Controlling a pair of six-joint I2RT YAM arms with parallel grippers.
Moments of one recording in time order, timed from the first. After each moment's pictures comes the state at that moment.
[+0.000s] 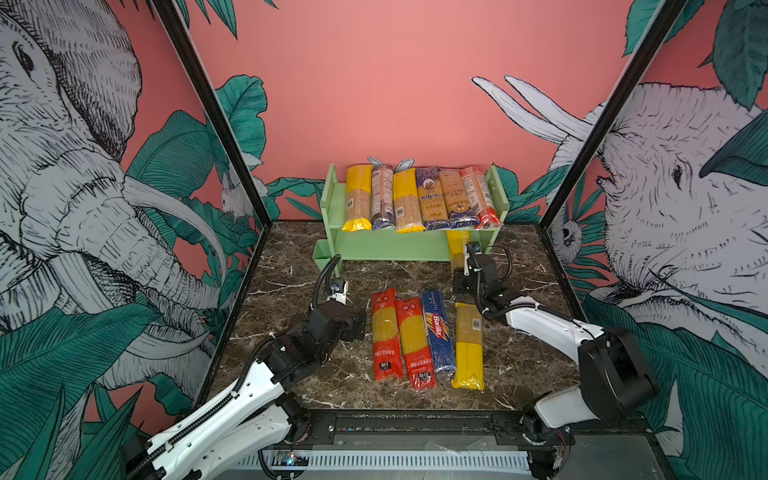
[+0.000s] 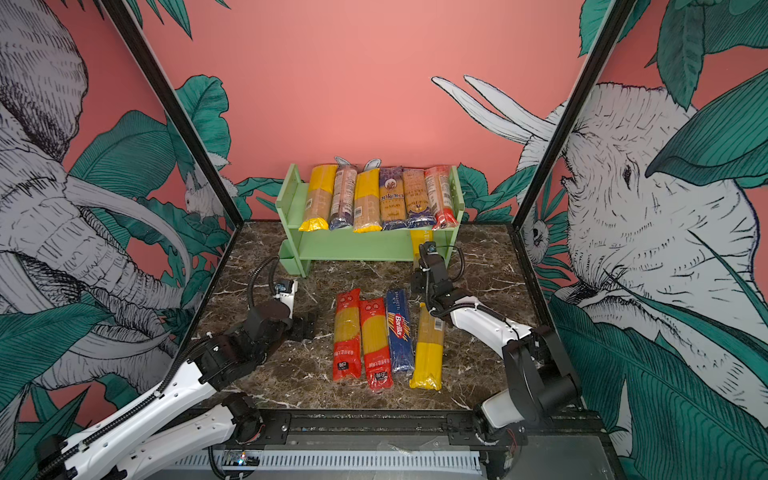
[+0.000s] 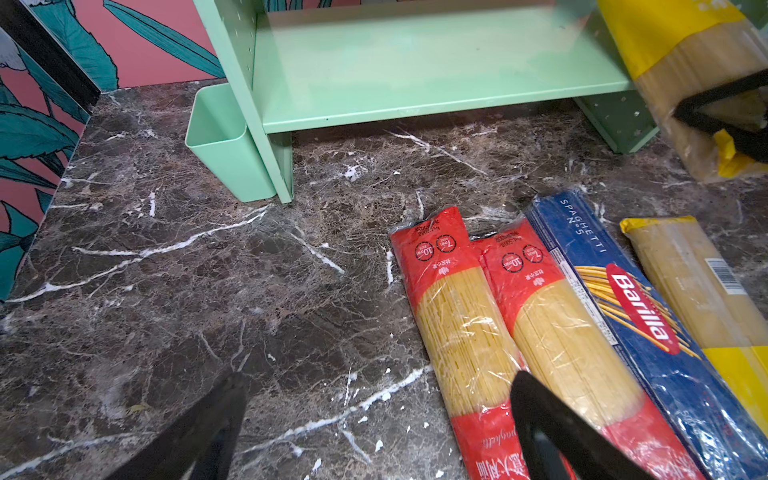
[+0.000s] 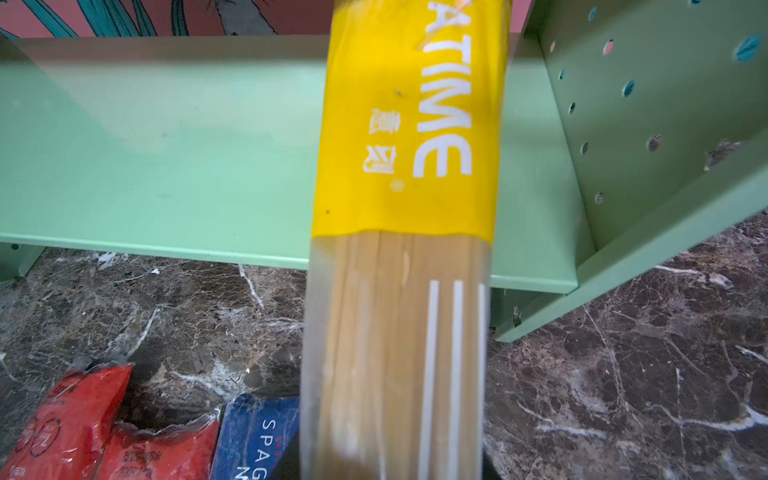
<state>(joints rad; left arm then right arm) -0.81 0.78 0.71 -0.57 -0.45 -0.36 0.47 1.48 0.88 0.02 0.24 0.23</state>
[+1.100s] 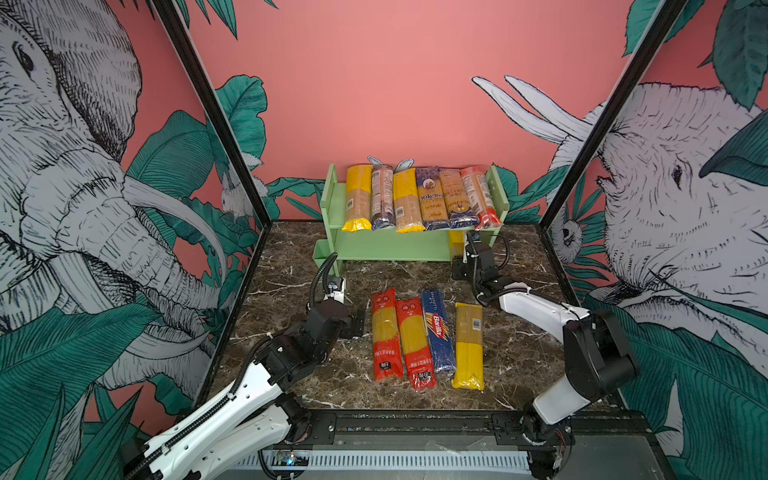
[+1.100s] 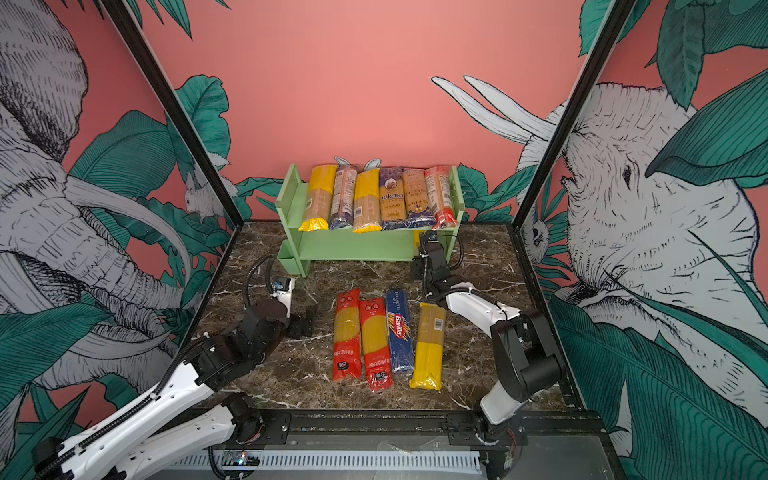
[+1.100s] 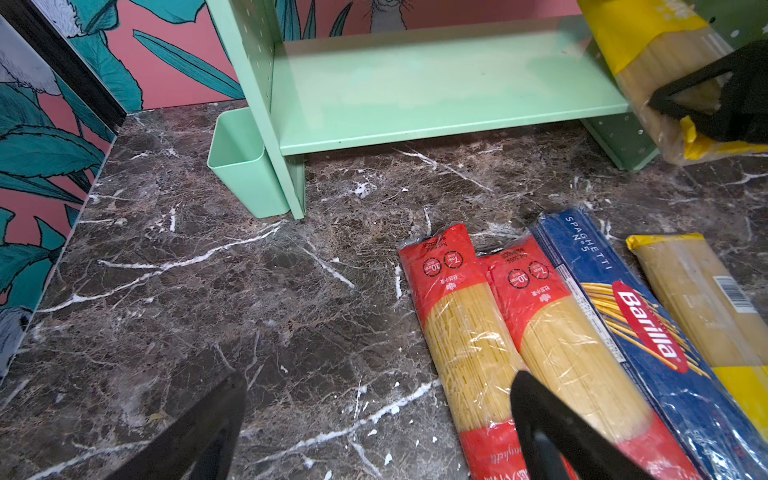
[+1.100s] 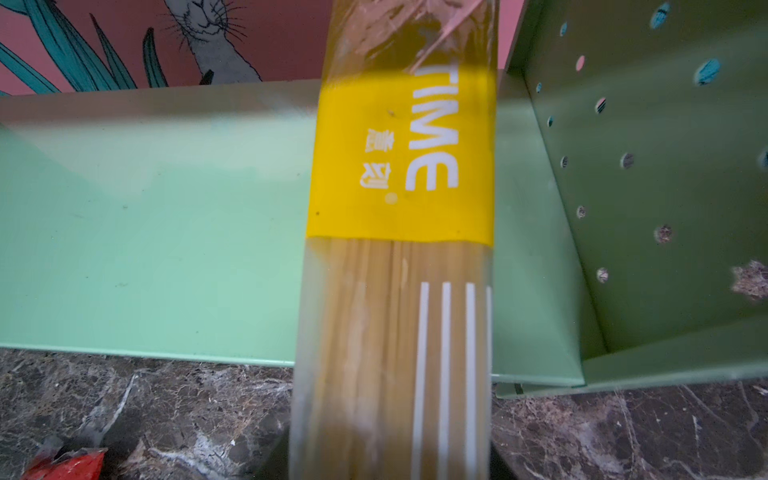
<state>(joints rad) -0.81 0.76 0.72 -0.57 -0.48 -0.34 0.42 1.60 1.01 0.03 0.24 0.26</state>
